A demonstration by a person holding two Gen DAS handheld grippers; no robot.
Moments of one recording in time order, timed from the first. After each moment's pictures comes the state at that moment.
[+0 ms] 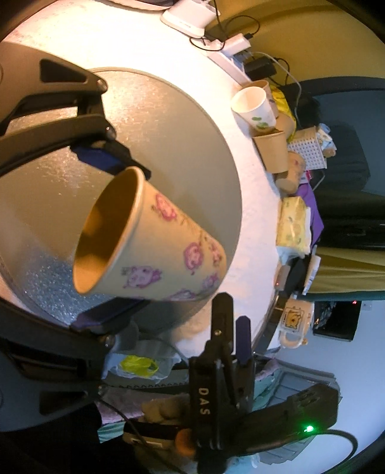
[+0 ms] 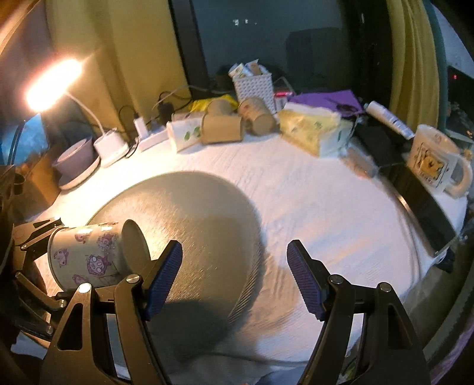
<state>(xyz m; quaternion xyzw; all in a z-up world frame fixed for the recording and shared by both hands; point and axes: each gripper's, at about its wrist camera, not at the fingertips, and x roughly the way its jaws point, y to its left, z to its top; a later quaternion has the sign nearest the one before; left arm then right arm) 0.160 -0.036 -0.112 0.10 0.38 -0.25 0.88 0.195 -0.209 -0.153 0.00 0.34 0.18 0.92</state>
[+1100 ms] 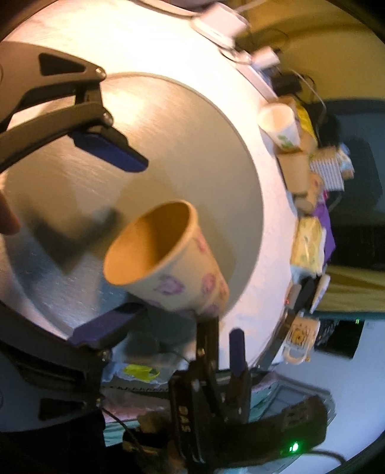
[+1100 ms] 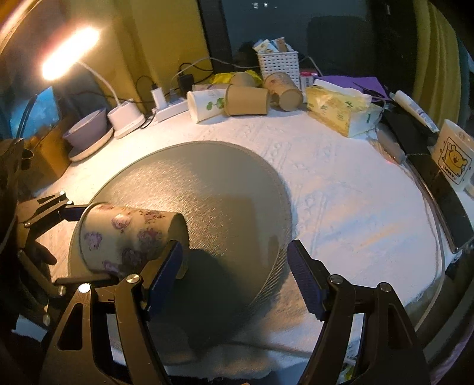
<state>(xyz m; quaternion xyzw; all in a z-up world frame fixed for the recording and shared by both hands) 0.151 -0.009 -0.122 0.06 0.42 -0.21 0.88 0.189 -0.187 -0.166 -0.04 0.37 0.22 0.90</state>
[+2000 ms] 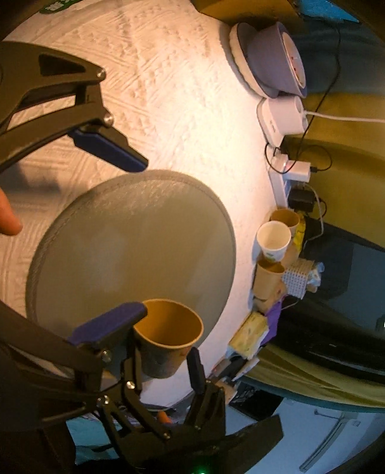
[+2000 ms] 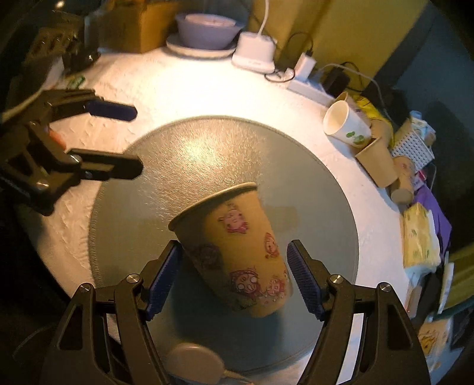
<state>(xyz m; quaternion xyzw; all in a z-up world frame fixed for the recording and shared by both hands) 0.133 0.104 -0.122 -0.11 0.36 -0.07 0.92 0.192 -0.050 -0.162 -0.39 0.38 0.35 0.76</state>
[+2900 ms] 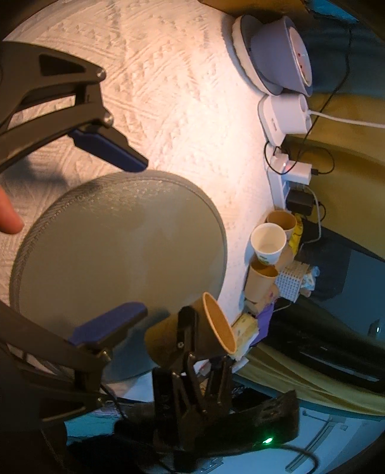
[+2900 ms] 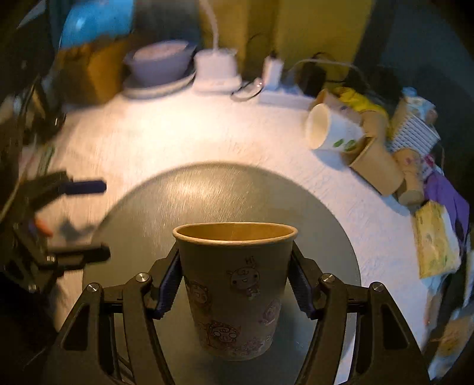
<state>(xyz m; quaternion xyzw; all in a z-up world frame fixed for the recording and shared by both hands) 0.148 0.115 -0.121 -0.14 0.35 -0.08 0.92 0.258 -0.047 -0.136 -0.24 0.38 0.36 0.82</state>
